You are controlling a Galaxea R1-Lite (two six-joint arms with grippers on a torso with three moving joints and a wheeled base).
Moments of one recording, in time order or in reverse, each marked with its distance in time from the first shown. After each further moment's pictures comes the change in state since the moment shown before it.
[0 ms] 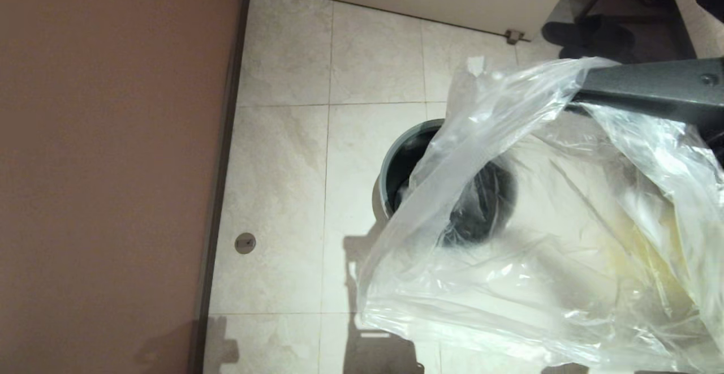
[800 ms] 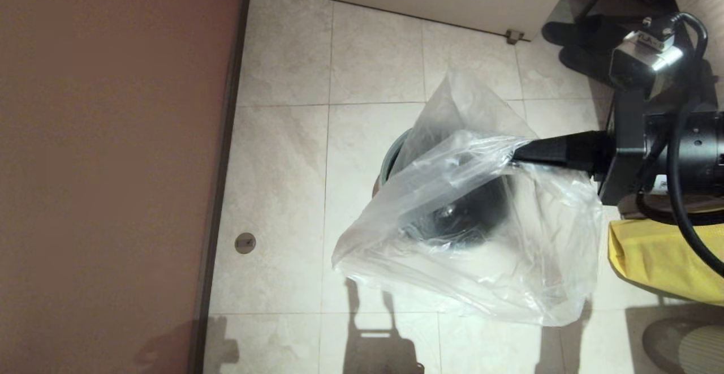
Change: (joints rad) left arm 0.000 0.000 0.000 0.000 0.000 -0.001; right arm -0.106 0.143 -0.031 0.169 -0.119 -0.106
